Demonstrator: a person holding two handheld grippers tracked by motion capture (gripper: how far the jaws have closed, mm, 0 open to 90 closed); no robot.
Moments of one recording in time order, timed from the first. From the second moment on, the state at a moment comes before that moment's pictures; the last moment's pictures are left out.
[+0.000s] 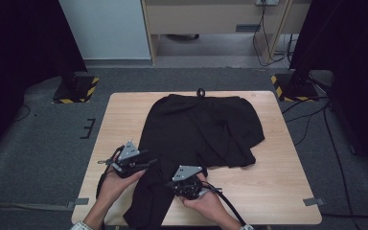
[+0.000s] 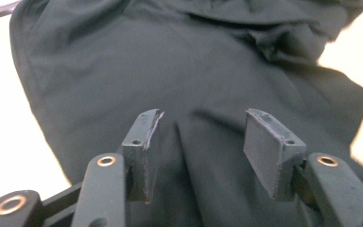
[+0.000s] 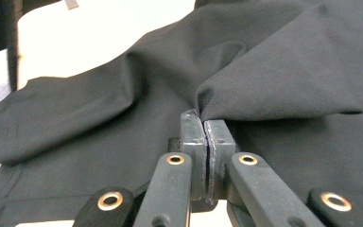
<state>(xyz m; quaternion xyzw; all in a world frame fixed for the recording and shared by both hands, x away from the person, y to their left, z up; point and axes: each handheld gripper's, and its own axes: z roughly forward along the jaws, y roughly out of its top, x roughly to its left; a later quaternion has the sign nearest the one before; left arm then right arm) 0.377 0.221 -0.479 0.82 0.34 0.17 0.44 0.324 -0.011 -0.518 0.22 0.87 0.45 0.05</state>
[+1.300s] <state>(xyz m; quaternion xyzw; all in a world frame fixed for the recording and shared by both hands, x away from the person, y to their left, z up) 0.294 0.246 -0.494 0.86 0.29 0.09 0.40 0.358 -0.007 -0.530 0.21 0.87 0.43 0.10</state>
